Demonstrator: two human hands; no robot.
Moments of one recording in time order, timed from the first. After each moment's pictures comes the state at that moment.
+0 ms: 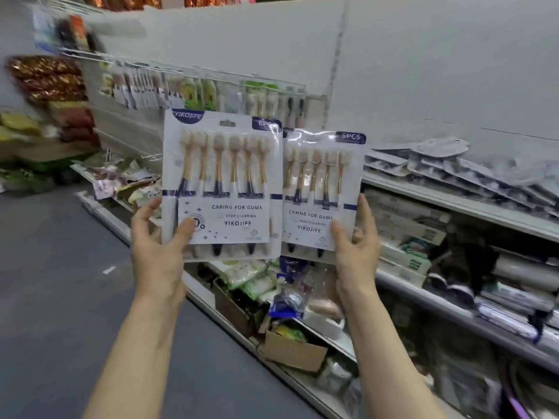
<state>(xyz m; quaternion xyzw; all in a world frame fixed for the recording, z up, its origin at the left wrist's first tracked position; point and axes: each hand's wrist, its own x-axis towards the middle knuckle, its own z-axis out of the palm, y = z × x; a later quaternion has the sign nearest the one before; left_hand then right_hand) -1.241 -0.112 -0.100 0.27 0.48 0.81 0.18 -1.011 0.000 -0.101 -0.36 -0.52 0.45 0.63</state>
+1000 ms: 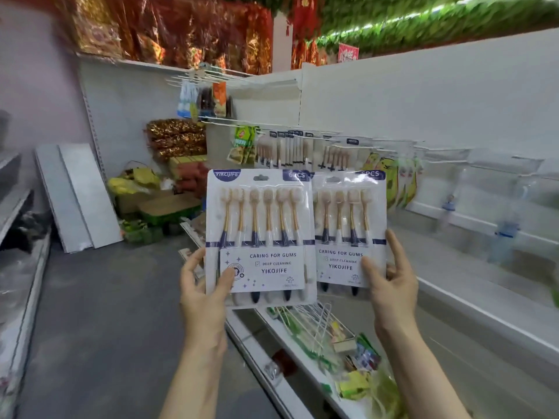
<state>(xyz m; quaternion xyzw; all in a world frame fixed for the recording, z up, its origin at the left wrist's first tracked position) -1.917 0.141 -0.097 0.17 0.48 0.85 0.13 -1.725 0.301 -0.081 -0.29 -0.55 0.52 0.58</state>
